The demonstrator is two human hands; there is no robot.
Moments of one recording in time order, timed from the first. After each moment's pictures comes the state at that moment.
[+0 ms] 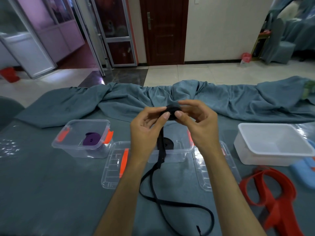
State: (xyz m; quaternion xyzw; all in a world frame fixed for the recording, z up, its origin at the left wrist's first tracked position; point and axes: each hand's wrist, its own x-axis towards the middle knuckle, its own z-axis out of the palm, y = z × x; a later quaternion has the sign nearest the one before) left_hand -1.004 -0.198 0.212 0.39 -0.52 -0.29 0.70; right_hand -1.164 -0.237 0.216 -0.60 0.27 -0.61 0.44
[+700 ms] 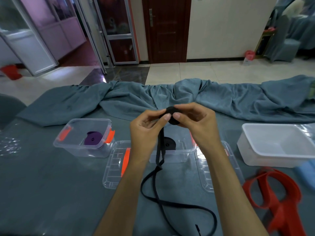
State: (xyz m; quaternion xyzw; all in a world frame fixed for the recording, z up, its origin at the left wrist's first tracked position) left_hand -0.996 -0.205 0.204 0.40 -0.48 -0.33 0.71; right_hand -1.157 -0.247 0.217 -0.59 0.28 -0.57 0.50
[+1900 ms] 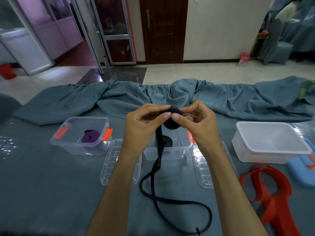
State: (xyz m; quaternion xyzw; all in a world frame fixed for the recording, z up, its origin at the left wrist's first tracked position) left_hand -0.985 -0.189 0.225 0.38 -0.60 -0.29 0.65; right_hand -1.167 -0.214 0.228 -0.57 0.29 -0.57 0.51
